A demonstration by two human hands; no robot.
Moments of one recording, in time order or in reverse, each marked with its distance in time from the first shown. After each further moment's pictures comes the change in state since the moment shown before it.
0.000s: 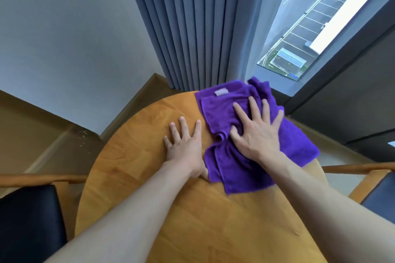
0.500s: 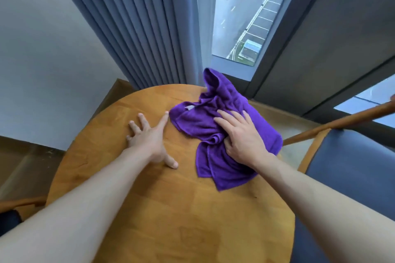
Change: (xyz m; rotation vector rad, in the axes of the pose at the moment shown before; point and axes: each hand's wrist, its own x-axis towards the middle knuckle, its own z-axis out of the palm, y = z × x) left_hand -0.002 0.013 -0.013 0.073 -0.022 -0.042; right_hand -0.079 0.068 -0.013 0.114 -0.021 -0.187
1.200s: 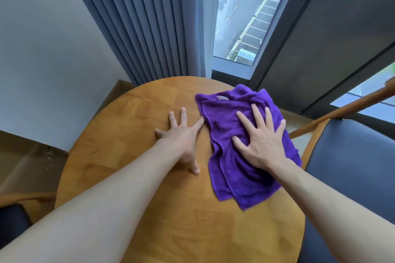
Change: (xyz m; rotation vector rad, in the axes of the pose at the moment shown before) left_hand -0.026 0.029 0.025 0.201 -0.084 0.295; right_hand -0.050 -0.007 0.014 -0.109 -0.042 0.387
